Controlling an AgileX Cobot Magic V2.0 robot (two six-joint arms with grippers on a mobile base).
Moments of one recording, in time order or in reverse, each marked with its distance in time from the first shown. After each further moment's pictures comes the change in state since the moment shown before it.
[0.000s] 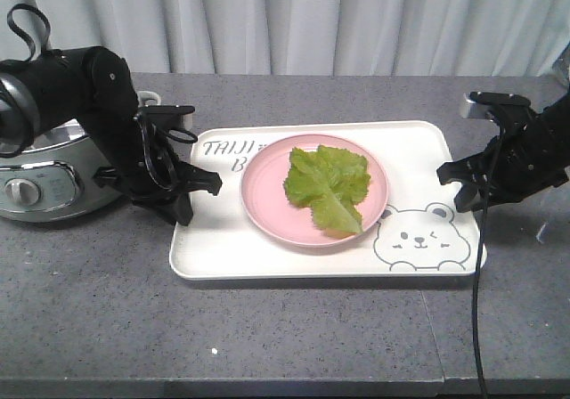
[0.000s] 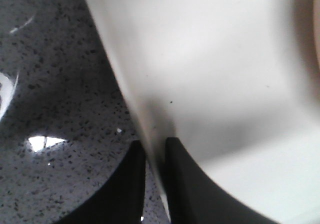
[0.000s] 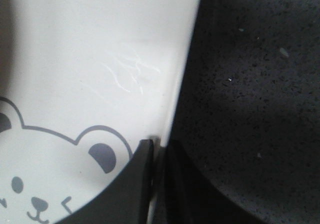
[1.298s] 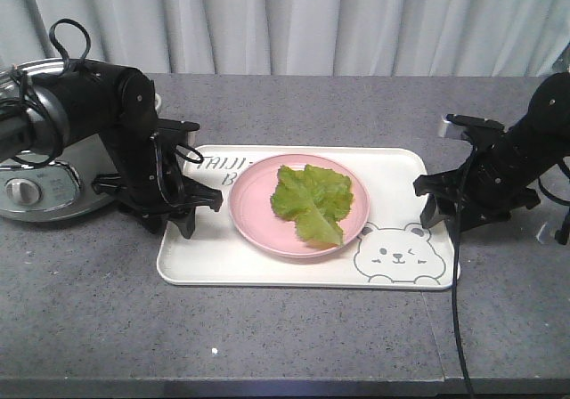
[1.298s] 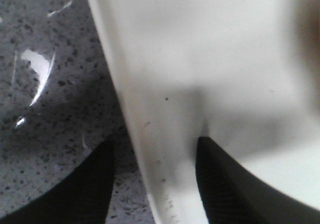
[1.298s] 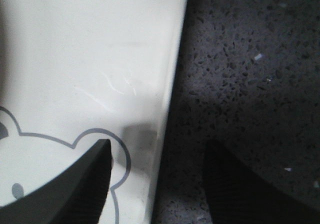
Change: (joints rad) left arm -0.035 0.076 -0.010 0.173 0.004 -0.131; right arm 0.030 0.136 -0.018 -0.020 -0.010 0.121
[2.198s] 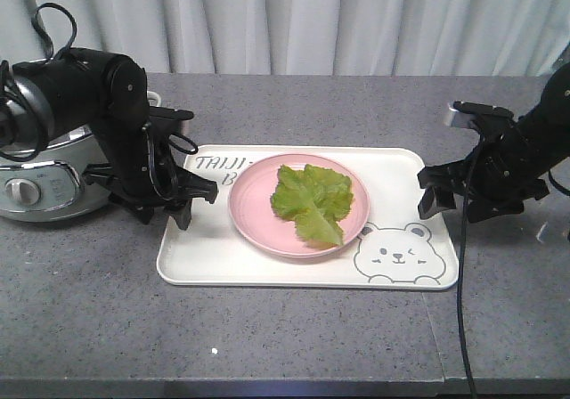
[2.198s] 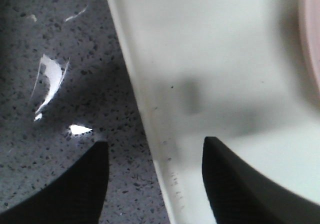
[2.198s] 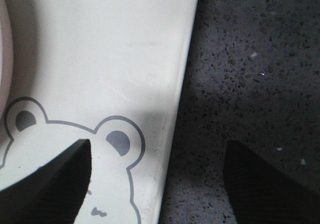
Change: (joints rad) left arm -0.002 -0.054 0.008 0.039 0.008 -0.032; right arm 0.000 -0.079 0.020 -0.008 -0.012 0.007
